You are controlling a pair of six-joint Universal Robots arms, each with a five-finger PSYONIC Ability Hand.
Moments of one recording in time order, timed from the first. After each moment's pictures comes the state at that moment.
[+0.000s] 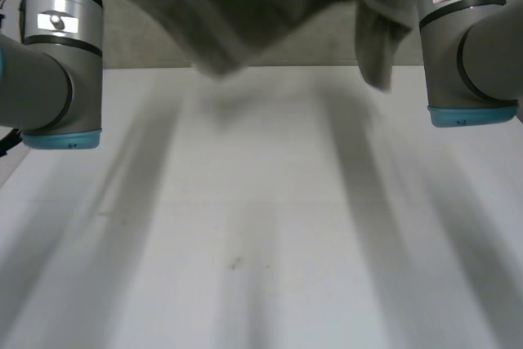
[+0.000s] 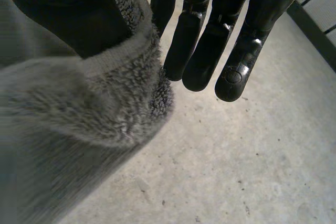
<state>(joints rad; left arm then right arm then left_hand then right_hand) 4.33 -1.89 -1.30 3.97 -1.57 3.50 2.03 -1.20 1.11 -0.69 1.54 2.43 1.17 1.22 1.22 1.22 1.04 0.94 1.17 1.19 1.19 0.97</state>
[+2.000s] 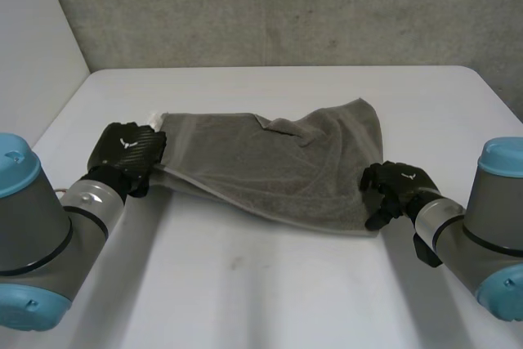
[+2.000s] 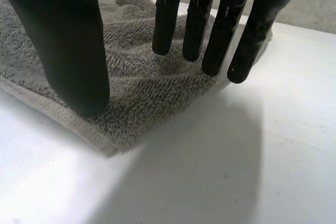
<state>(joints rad) 4.36 -1.80 -1.82 3.46 -1.53 3.55 1.85 -1.10 1.72 -0.18 1.41 3.12 1.17 1.22 1.22 1.22 1.04 0.52 0.60 0.58 0.58 0.41</state>
